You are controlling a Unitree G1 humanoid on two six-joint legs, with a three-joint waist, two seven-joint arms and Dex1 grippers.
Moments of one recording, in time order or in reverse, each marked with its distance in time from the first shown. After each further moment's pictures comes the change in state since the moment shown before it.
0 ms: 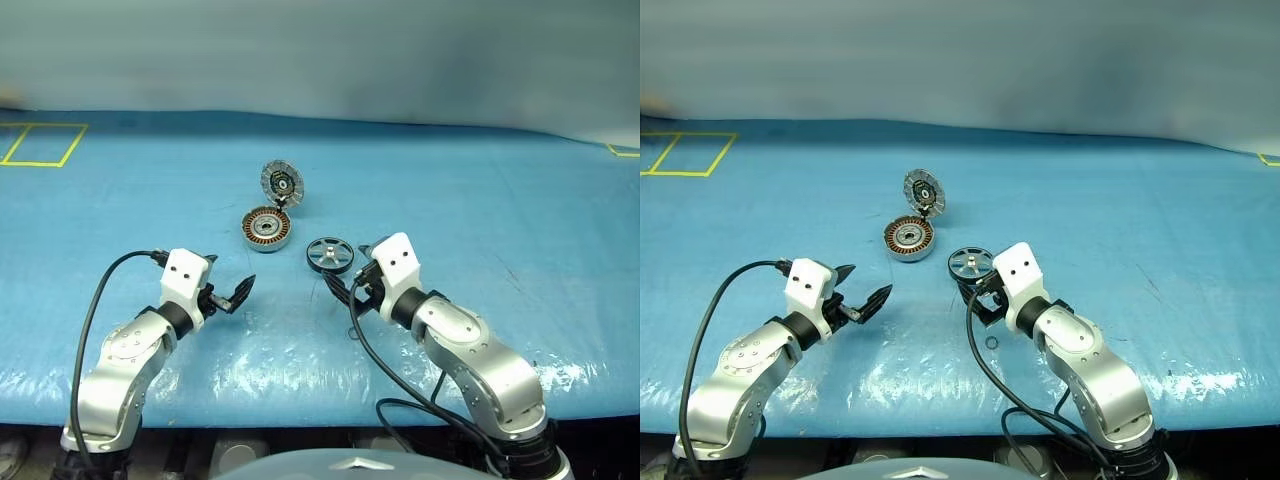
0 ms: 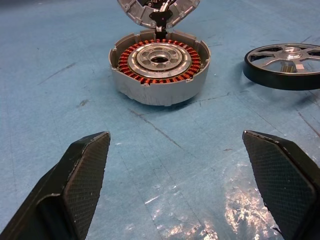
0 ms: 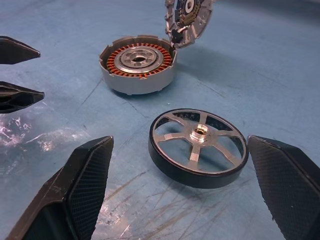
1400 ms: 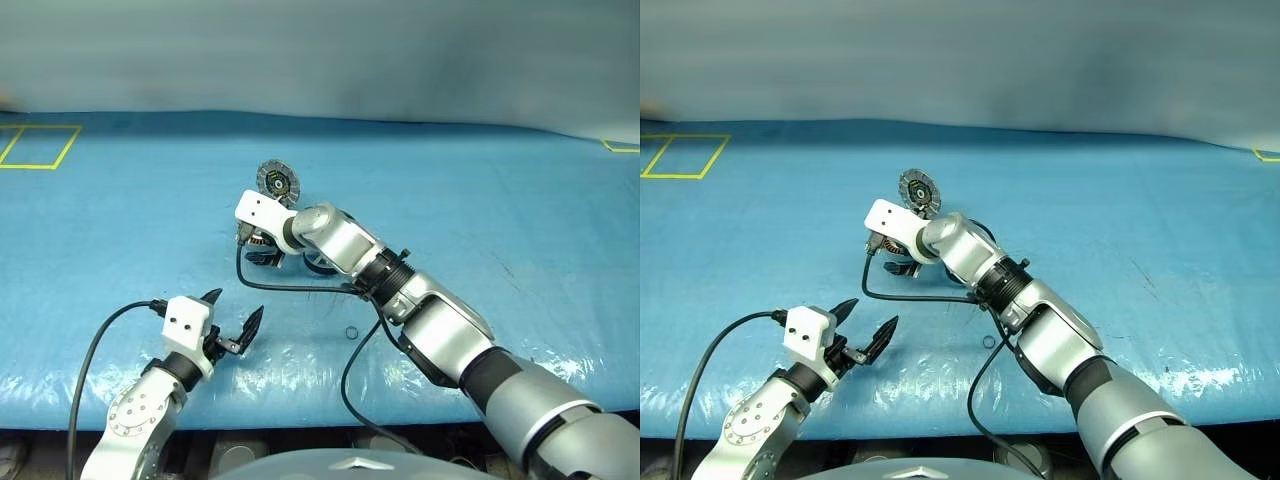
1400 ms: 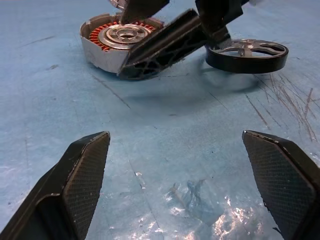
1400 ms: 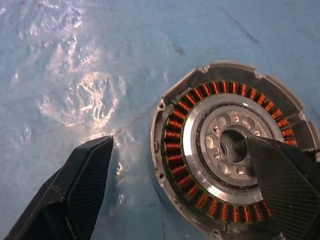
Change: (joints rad) left arm 0.332 -0.145 -0.054 -0.125 0.053 -0.199 0.050; right arm -0.970 0.303 0.391 1.319 -0.271 -0.275 0.351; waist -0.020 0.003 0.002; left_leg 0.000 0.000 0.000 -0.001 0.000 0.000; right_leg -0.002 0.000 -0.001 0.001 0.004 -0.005
